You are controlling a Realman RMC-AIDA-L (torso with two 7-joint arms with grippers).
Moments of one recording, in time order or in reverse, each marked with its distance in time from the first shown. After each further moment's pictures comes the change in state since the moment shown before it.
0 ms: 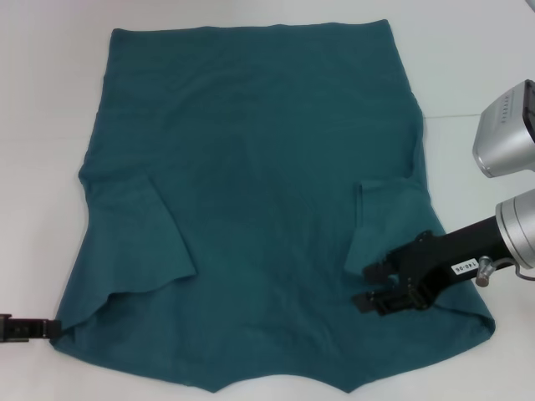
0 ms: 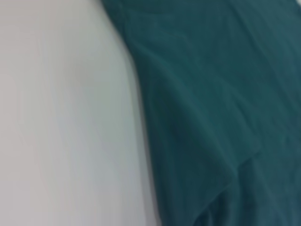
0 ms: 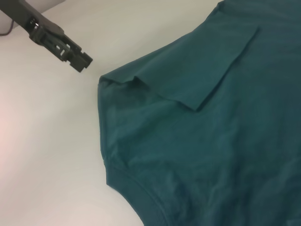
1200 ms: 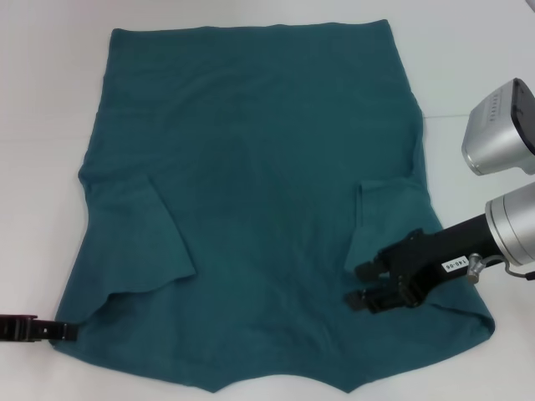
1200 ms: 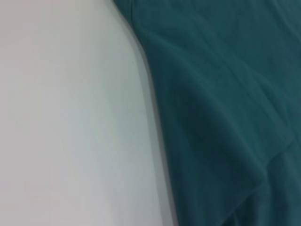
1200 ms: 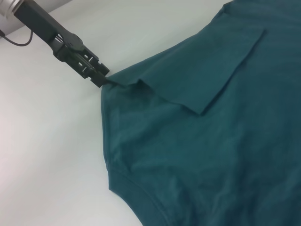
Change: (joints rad) left arm -0.042 -0.046 0.053 -0.016 0.097 -0.122 -0.004; right arm 0.023 0.002 -0.003 0.029 0.001 0.013 -0.006
